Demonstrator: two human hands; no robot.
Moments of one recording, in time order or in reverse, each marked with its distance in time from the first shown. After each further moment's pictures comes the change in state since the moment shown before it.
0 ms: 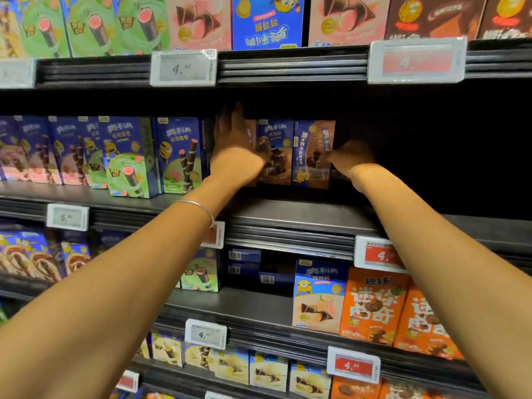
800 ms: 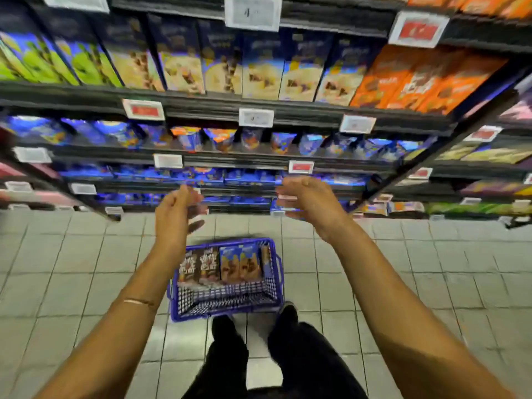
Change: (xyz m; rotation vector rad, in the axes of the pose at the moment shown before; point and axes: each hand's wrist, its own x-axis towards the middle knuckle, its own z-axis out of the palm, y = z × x) left_hand -0.564 -0.280 -0.101 -0.748 -0.455 -1.252; right_hand -0.563 0.180 0.201 0.346 -0.381 0.859
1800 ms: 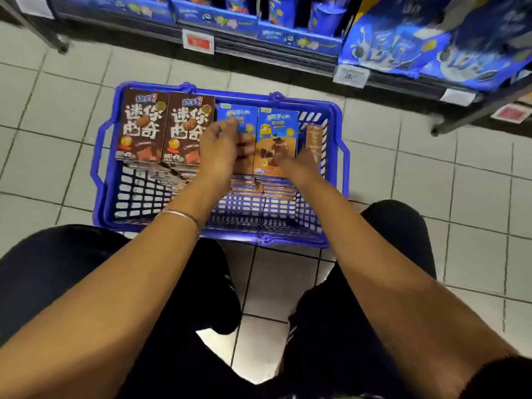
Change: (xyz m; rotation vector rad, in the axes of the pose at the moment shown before) left_hand 0.208 -0.553 0.011 0.016 0.112 -0.137; right_hand 0.319 0.577 0.099 -0.337 0.023 0.166
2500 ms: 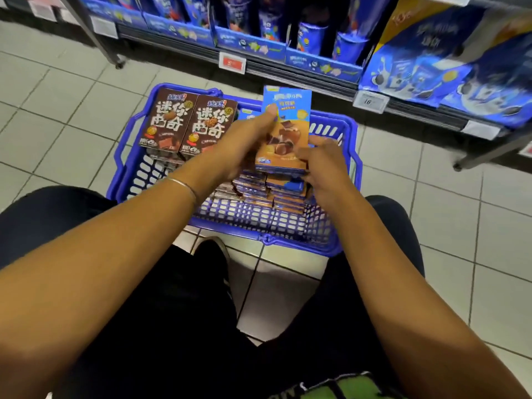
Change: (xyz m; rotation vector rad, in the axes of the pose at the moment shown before) left_hand -0.019 0.011 0.004 0.115 -0.261 -0.011; right_hand -0.025 0.001 -0.020 0.359 -0.115 -0.248
